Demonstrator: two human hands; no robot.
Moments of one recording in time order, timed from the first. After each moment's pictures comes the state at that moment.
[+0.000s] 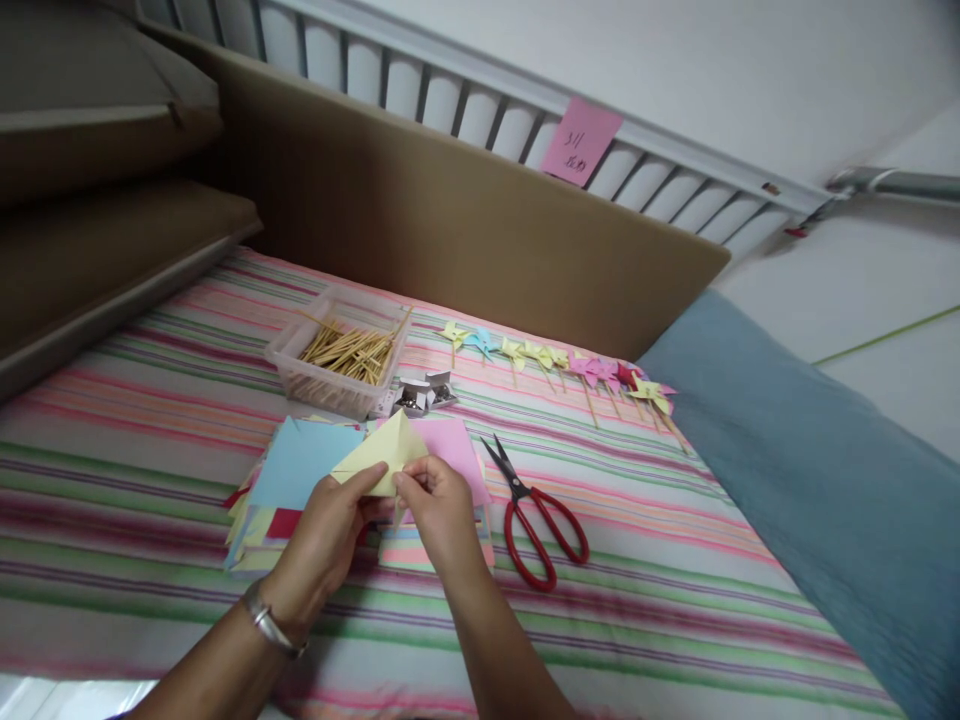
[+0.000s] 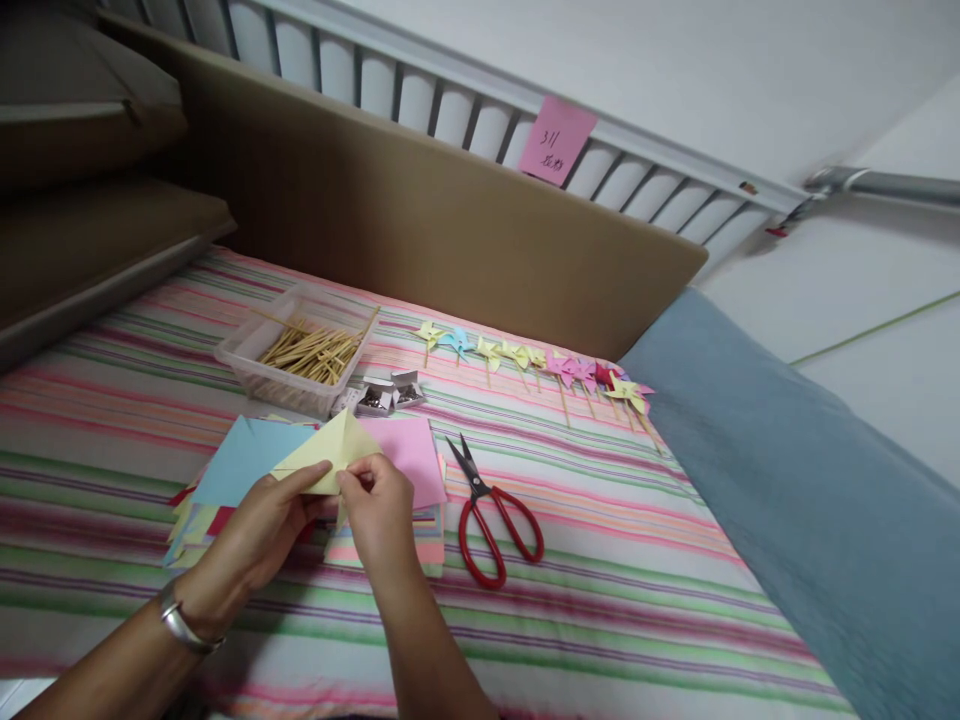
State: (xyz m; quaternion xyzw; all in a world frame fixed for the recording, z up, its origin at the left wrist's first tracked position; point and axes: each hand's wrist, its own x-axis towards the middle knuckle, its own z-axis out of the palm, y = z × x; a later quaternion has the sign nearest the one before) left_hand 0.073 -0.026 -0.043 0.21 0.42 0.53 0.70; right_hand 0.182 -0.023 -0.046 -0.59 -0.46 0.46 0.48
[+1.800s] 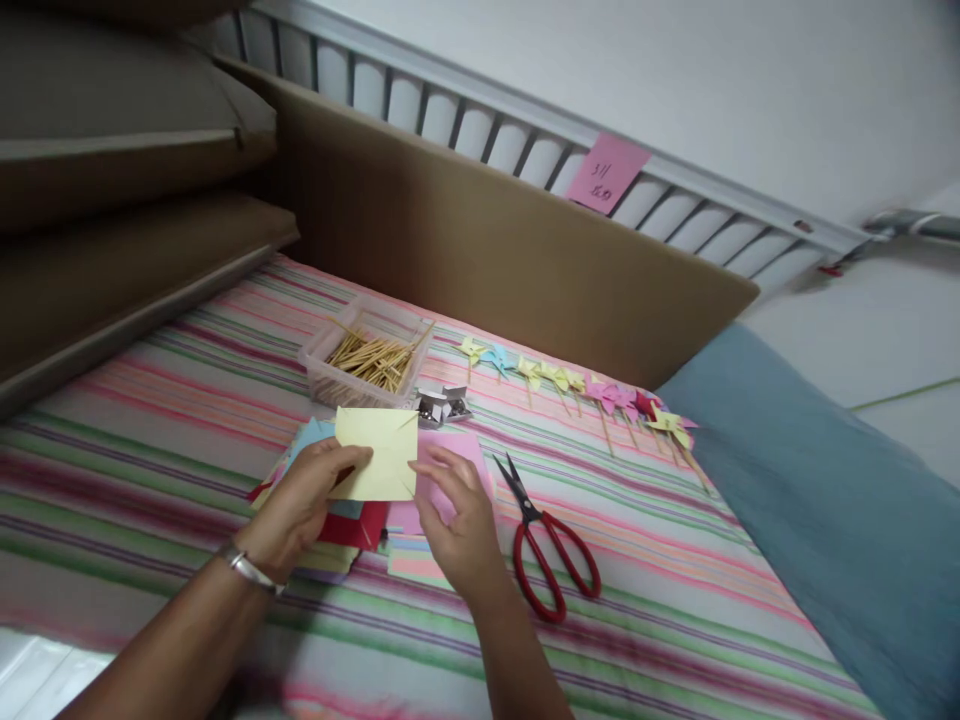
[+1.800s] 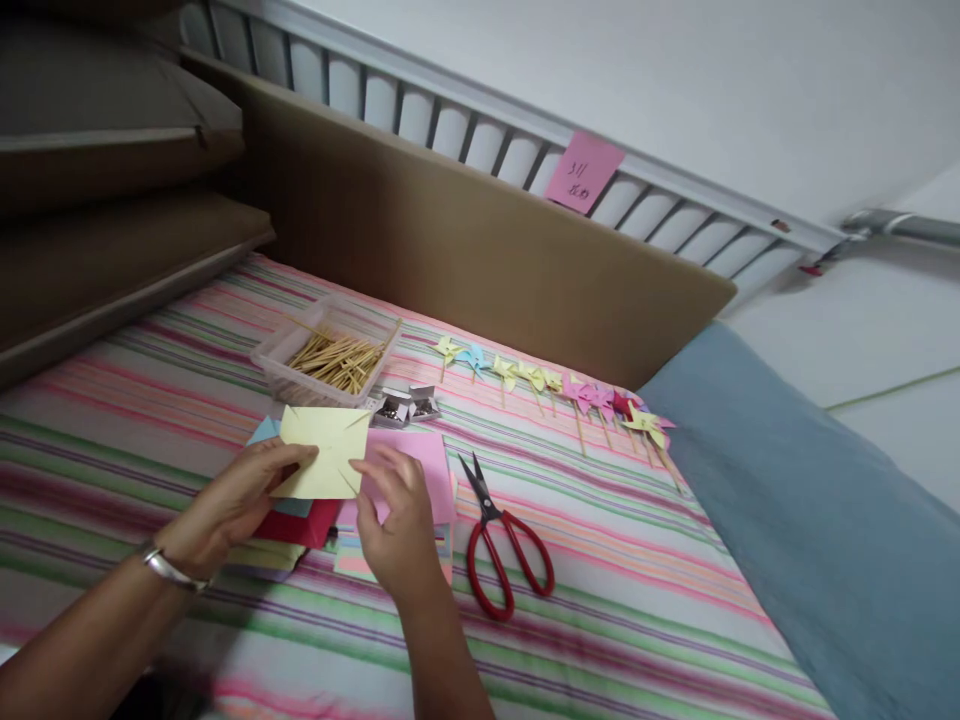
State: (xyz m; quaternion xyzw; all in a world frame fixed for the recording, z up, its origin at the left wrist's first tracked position) left_hand 0.028 -0.002 -0.025 0.25 0.47 0.51 0.67; right_hand 0.203 -0.031 -0.035 -0.48 -0.74 0.23 0.41
